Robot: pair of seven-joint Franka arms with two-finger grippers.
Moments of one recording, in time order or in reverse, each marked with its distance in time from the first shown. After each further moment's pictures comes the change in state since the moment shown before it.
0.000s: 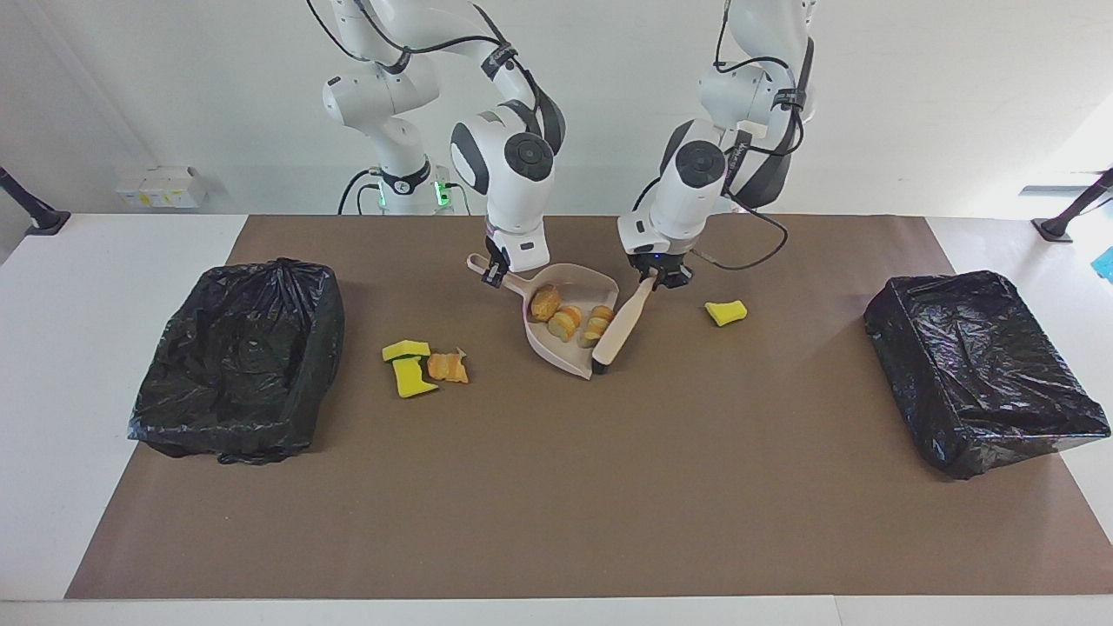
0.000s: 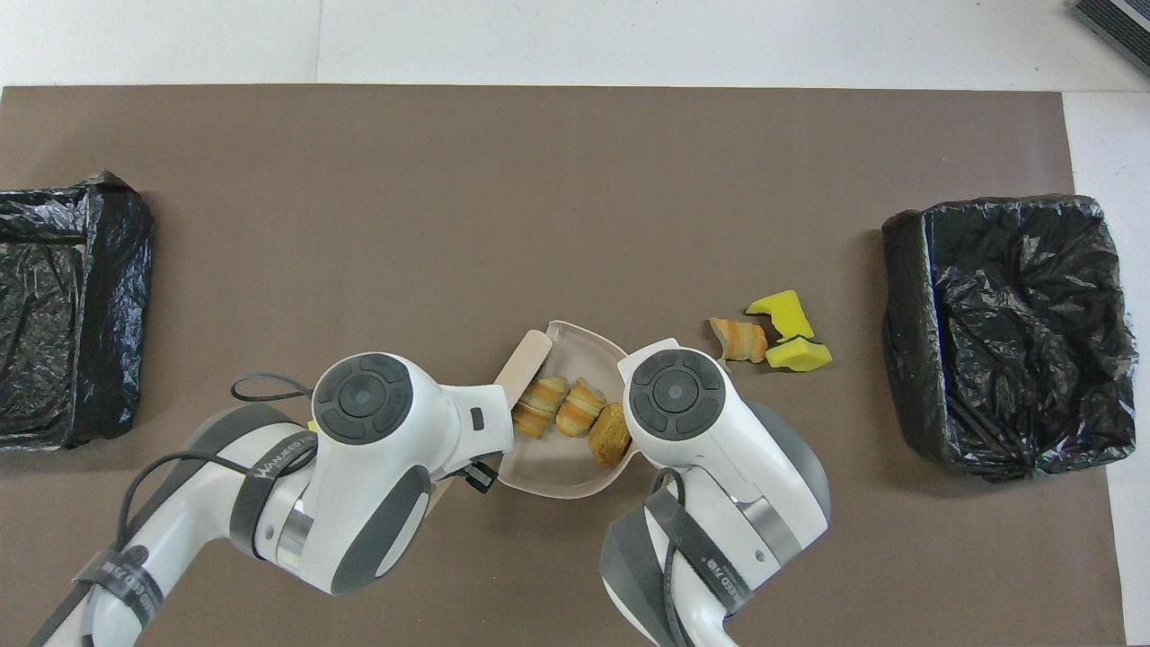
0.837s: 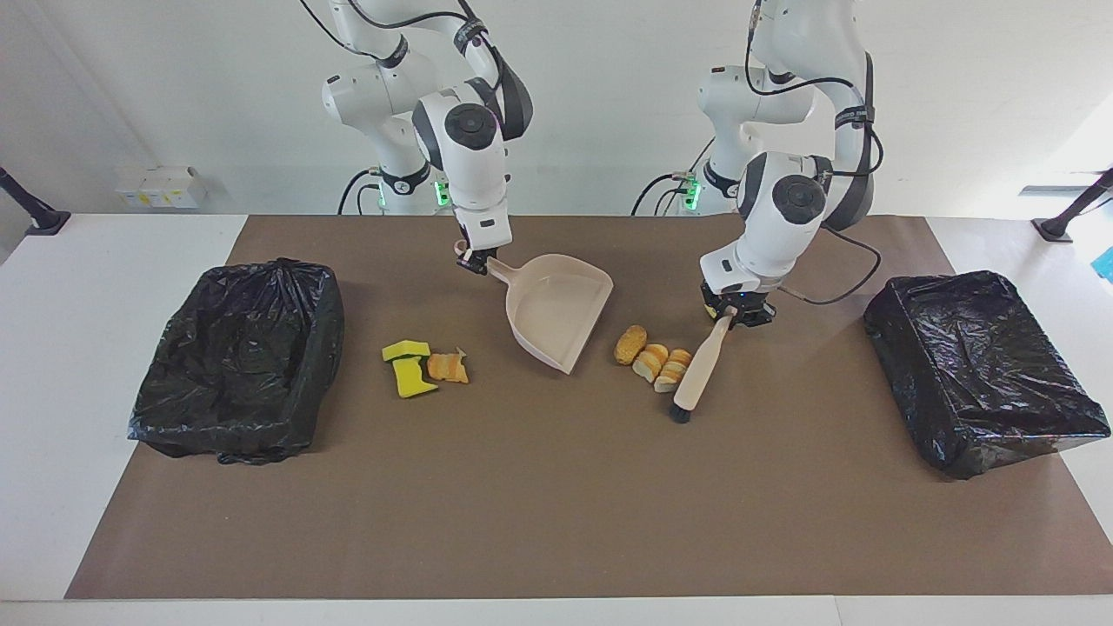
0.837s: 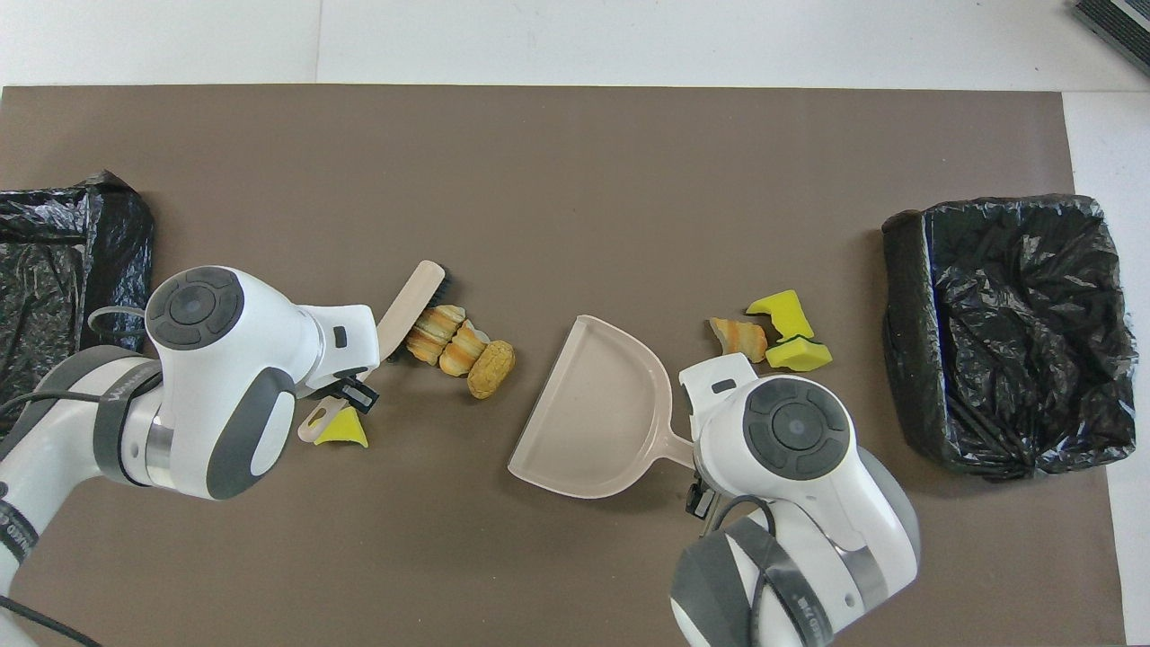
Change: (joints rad) left arm 0.310 0.067 0.004 0.046 0.113 0.058 0.225; right arm -0.068 -0.160 -0.003 -0.165 0.094 0.114 -0.029
